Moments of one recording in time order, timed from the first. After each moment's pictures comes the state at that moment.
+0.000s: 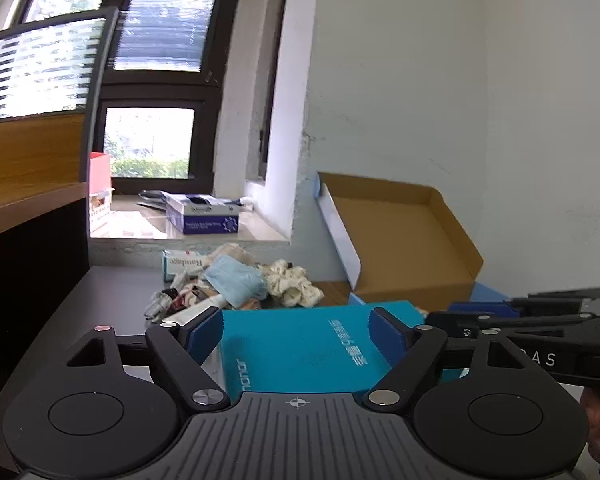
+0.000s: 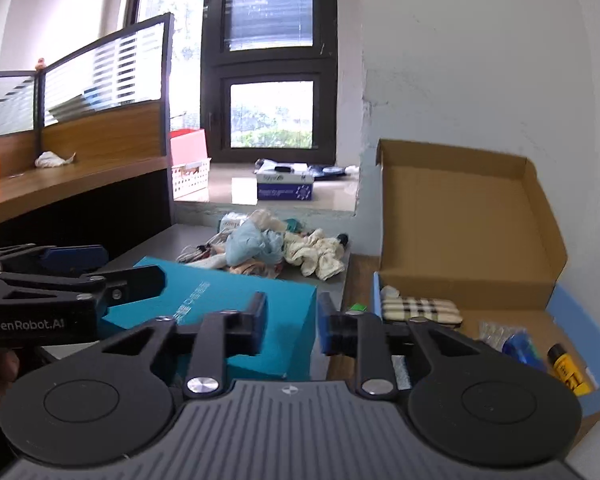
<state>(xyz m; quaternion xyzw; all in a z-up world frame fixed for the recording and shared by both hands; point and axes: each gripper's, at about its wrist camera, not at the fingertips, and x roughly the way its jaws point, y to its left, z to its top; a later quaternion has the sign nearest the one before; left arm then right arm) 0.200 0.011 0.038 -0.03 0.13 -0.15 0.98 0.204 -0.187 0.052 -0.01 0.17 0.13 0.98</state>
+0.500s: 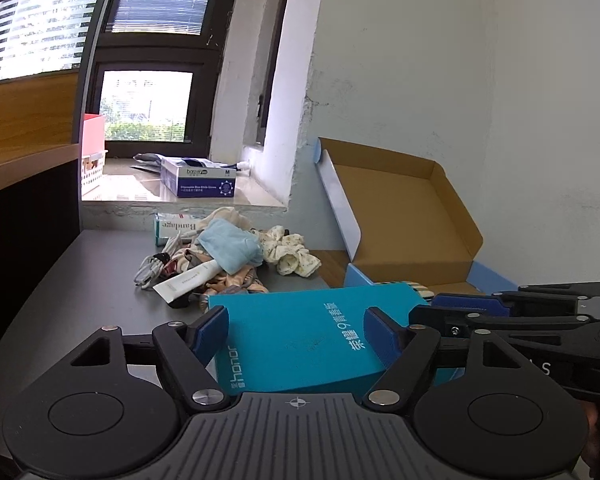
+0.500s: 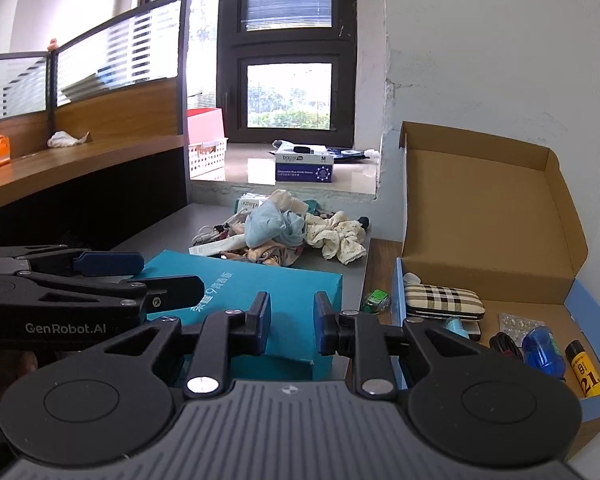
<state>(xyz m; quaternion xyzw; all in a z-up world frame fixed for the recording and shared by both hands) 0.211 0.017 0.030 -0.04 0.18 -0.16 0.97 0.206 -0.176 0.049 -0.02 0.19 0.15 0.97</state>
